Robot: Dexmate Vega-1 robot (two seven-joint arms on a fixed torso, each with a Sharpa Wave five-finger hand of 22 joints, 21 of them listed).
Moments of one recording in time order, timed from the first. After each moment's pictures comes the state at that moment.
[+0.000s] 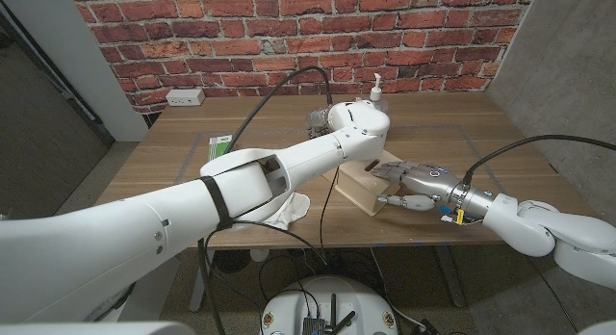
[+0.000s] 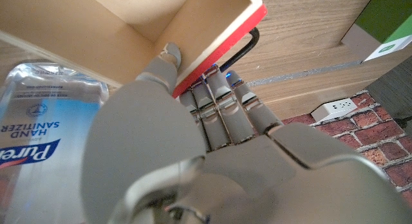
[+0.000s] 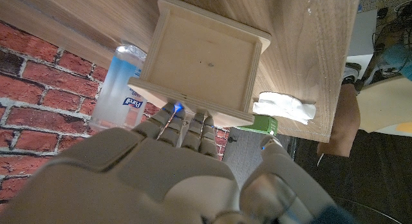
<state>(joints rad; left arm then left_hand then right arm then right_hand) 0.12 -0.14 1.16 -1.04 0.85 1.40 -0.51 1.13 0.05 0.43 -0.18 0.21 0.99 0.00 0.20 0.21 1.04 -0.13 0.19 0.19 1.10 -0.14 0.18 0.17 0.55 -0.05 0.19 0.16 -1.51 -1.16 -0.07 -2.05 -0.67 0.23 -0.13 0.03 0.08 0.40 0.08 0.19 0.12 -0.03 0.19 0.17 0.17 -0.06 0.18 0.18 0.04 -0.03 0.22 0.23 0.15 -0.04 0.18 0.16</state>
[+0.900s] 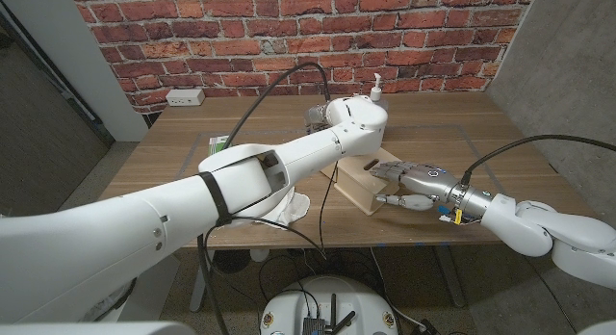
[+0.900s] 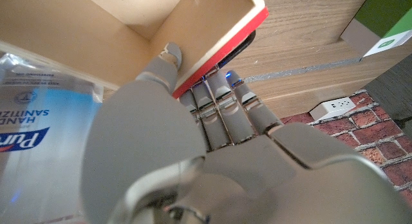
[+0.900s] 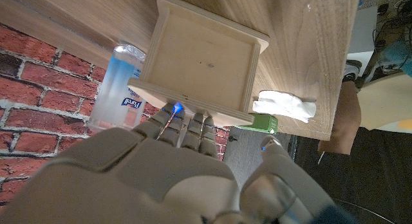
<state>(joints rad) 0.09 -0.14 1.17 -1.02 0.78 1.39 -0.47 1.13 0.04 0.43 -0.18 0.22 0.98 0.01 0.20 0.22 1.04 -0.13 0.19 0.19 1.10 -0.14 0.19 0.17 0.55 -0.05 0.19 0.16 -1.50 -1.18 -0.09 -2.05 -0.65 0.23 -0.14 0.03 0.08 0.40 0.08 0.19 0.12 -0.03 0.19 0.17 0.17 -0.06 0.18 0.18 0.04 -0.03 0.22 0.23 0.15 -0.04 0.18 0.16</state>
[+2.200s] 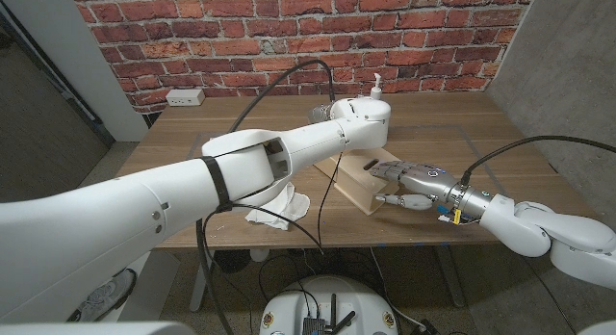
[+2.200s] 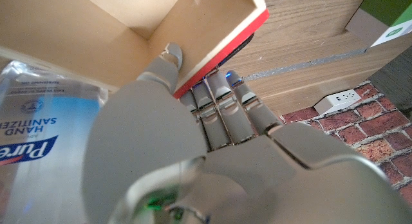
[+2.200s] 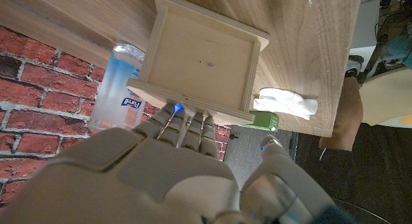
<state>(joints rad) 0.00 -0.15 1.29 -0.95 0.51 1.39 -0.32 1.14 0.05 0.43 -0.18 0.21 0.99 0.01 0.20 0.22 1.04 -0.13 0.20 0.19 1.10 -0.14 0.19 0.17 0.55 -0.05 0.19 0.16 -1.48 -1.18 -0.12 -2.04 -0.63 0.23 -0.16 0.03 0.08 0.40 0.08 0.19 0.13 -0.02 0.19 0.17 0.17 -0.06 0.18 0.18 0.04 -0.03 0.22 0.23 0.15 -0.04 0.18 0.16</state>
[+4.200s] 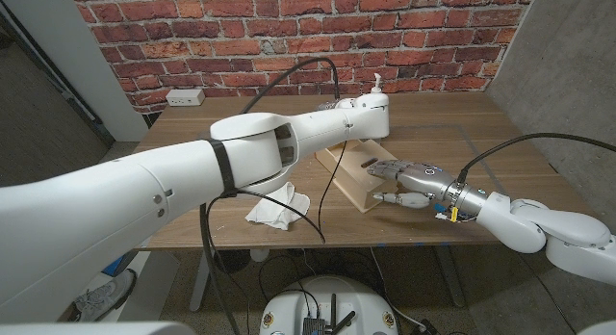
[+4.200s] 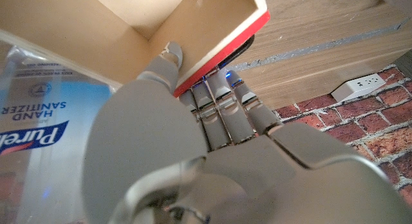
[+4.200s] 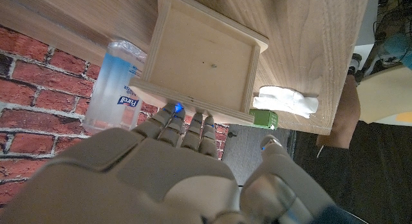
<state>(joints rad) -0.11 -0.21 1.40 -0.79 0.07 1.26 0.01 1.14 0.05 0.42 -0.18 0.21 0.99 0.01 0.20 0.22 1.03 -0.13 0.19 0.19 1.09 -0.14 0.18 0.17 0.55 -0.05 0.19 0.16 -1.41 -1.21 -0.19 -2.02 -0.61 0.23 -0.18 0.03 0.08 0.40 0.08 0.19 0.13 -0.02 0.19 0.17 0.17 -0.06 0.18 0.18 0.04 -0.03 0.22 0.24 0.16 -0.04 0.18 0.16</state>
